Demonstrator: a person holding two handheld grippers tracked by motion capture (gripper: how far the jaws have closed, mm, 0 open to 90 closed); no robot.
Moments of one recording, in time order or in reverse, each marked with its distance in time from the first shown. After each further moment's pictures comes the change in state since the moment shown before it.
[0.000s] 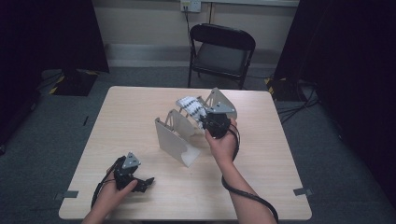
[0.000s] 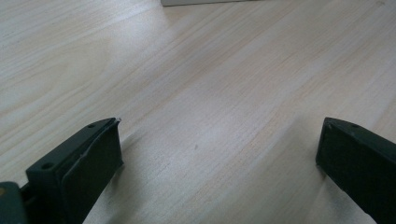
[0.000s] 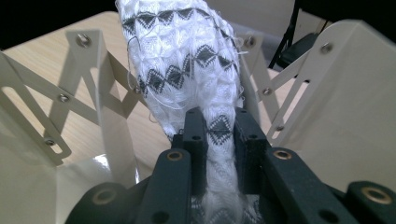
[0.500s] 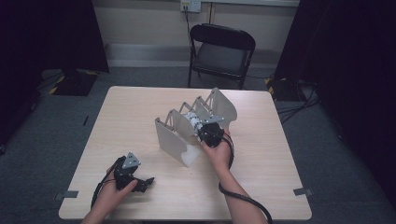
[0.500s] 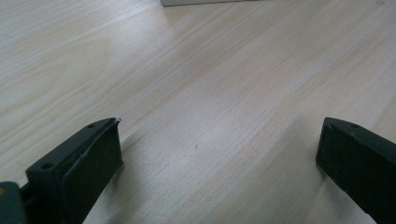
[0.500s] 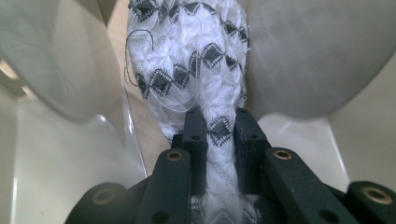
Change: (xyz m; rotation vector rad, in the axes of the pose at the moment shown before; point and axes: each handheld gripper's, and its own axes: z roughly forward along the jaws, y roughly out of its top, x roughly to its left) left arm 0.000 0.000 0.000 0.000 0.000 0.001; right arm 0.005 -0.051 0.041 0.187 0.025 -0.020
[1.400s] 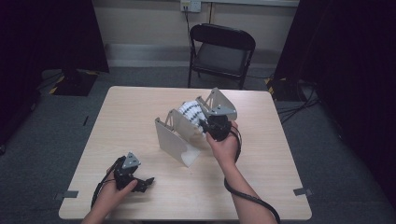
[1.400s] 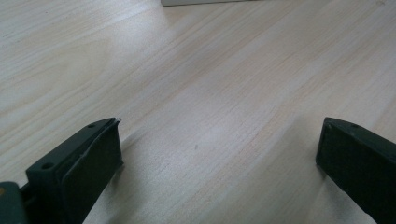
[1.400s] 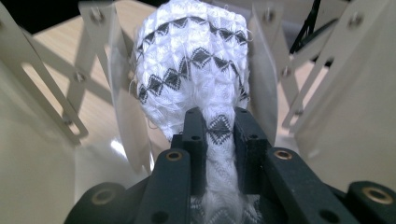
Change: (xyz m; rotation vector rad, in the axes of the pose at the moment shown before) left arm 0.000 0.000 0.000 0.000 0.000 -0.001; right arm -0.007 0.037 -0.054 -0.163 0.046 0.018
